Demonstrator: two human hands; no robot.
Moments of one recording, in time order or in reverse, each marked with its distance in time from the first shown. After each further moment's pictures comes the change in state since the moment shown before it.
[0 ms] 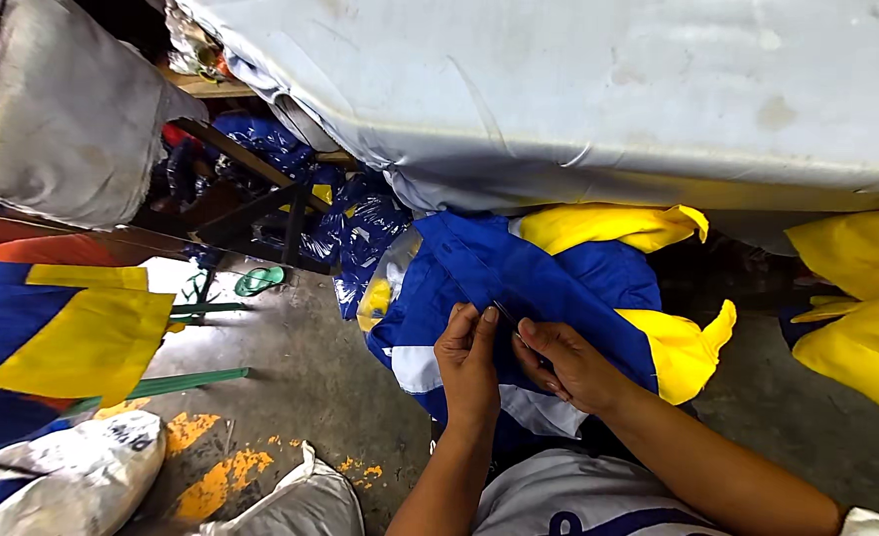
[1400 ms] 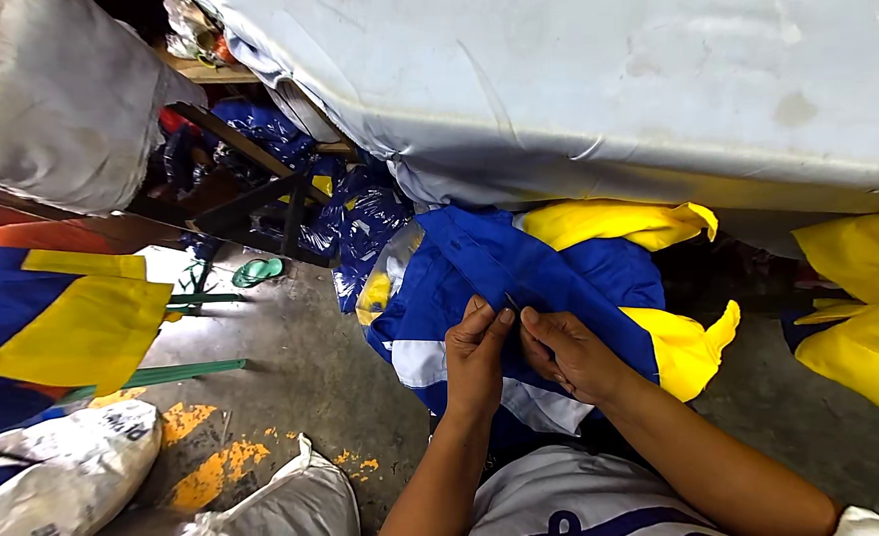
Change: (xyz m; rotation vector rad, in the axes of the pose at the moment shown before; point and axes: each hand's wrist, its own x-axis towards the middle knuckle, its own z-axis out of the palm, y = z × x) left_hand 0.002 -0.007 -0.007 -0.145 -0.159 -0.084; right_hand 0.005 -0.001 -0.003 -0.017 0.055 0.020
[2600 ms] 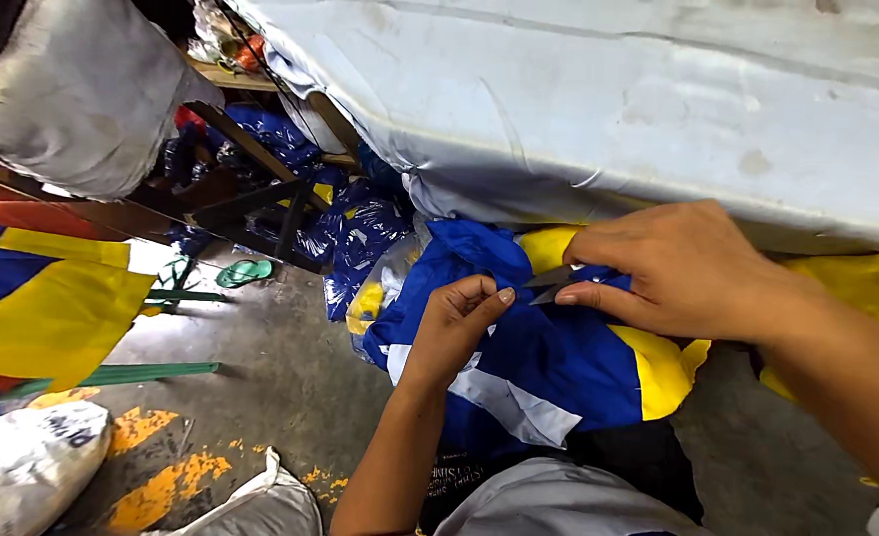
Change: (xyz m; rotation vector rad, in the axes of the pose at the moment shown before) left_hand 0.039 0.065 -0.006 0.355 -0.310 -0.053; right_hand 0.007 -0.152 -0.018 -1.839 -0.095 -0.729
